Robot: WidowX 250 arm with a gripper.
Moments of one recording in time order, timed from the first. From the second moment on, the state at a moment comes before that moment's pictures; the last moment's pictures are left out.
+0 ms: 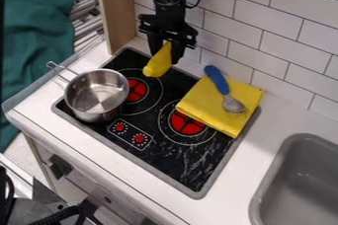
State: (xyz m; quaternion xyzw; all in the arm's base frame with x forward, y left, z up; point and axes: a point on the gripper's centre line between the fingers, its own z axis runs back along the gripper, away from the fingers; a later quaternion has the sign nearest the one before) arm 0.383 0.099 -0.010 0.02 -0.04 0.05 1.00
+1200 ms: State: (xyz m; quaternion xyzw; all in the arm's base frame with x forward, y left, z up) arm 0.382 0.086 0.069 0.04 -0.09 0.04 0.99
